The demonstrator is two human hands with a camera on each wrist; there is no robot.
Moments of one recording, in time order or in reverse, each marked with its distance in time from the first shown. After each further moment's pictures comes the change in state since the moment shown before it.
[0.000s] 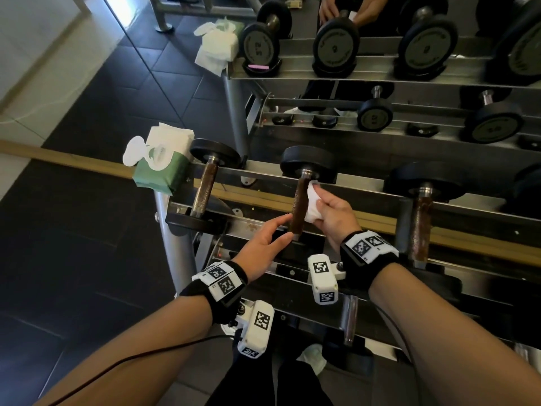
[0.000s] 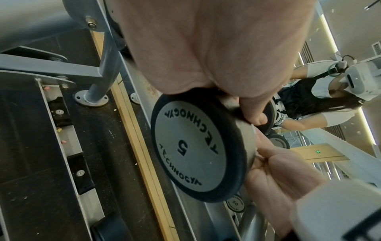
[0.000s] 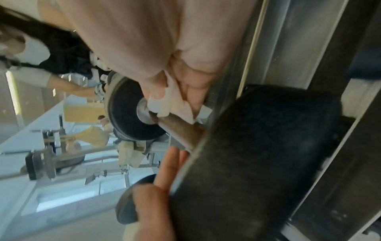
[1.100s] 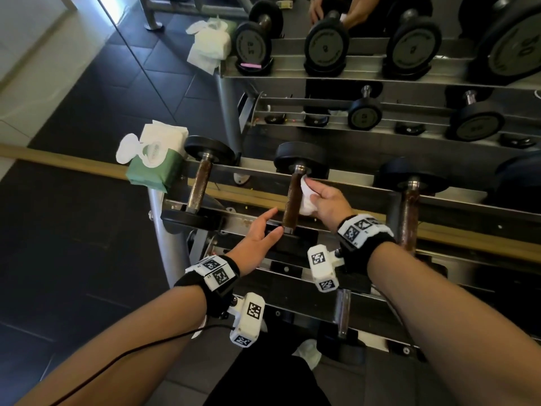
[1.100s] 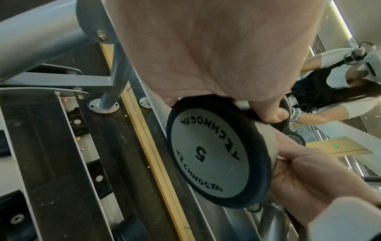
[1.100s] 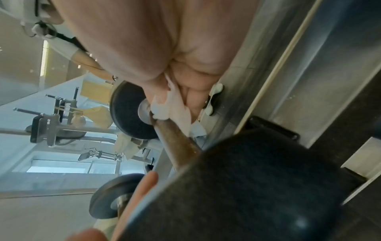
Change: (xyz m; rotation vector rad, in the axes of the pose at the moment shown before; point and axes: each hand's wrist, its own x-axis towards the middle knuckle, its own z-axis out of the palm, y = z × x) left_hand 0.000 -0.012 -0.006 0.049 -0.054 -0.032; right_hand 0.008 -0.013 -0.007 -0.365 -0.045 -0.072
